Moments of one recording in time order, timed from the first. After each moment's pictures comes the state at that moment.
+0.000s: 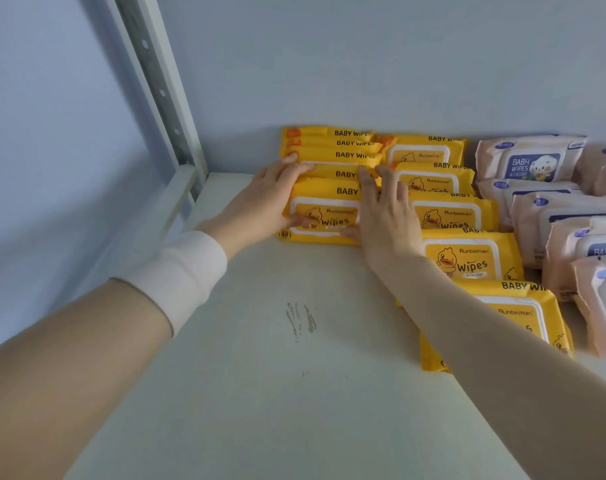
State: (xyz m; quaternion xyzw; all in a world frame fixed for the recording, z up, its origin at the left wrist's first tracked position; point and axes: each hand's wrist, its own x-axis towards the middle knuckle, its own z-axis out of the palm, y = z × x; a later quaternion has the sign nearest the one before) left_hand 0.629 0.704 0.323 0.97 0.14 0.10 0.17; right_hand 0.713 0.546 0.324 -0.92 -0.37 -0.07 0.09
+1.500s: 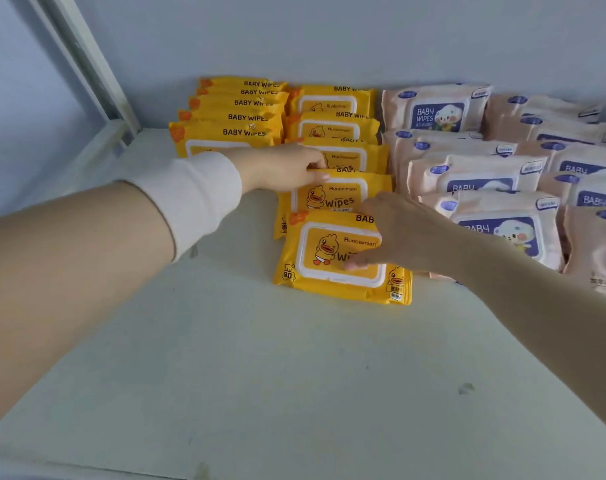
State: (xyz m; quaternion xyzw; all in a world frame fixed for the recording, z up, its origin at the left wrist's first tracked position) left_hand 0.709 0.539 0.357 0.97 0.14 -0.13 0.15; right_hand 0.749 0.353 0.357 -0.85 -0.50 0.17 -0.02
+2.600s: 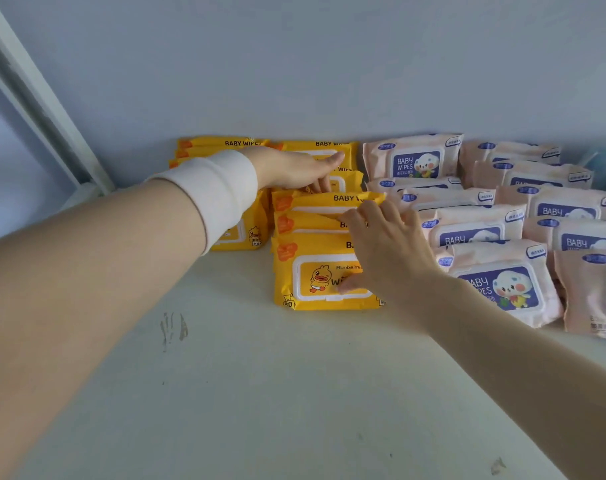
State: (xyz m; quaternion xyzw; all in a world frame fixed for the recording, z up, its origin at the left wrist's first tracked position) left_hand 0.772 0.567 0.395 0.94 0.17 -0.18 0.25; right_hand 0.760 0.395 0.362 -0.89 -0.46 -0.03 -0.06
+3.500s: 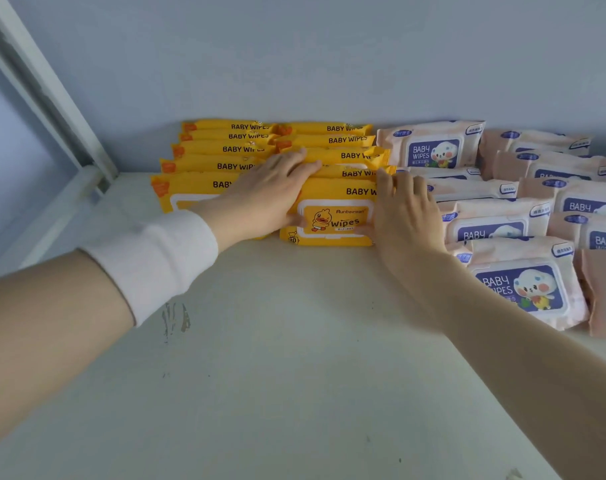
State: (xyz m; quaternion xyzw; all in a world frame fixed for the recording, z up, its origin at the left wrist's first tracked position) left_hand 0.719 0.580 0.351 1.00 0.08 0.00 -0.02; right_hand 0.803 0.416 0.333 -0.94 -0.33 -0.07 0.03
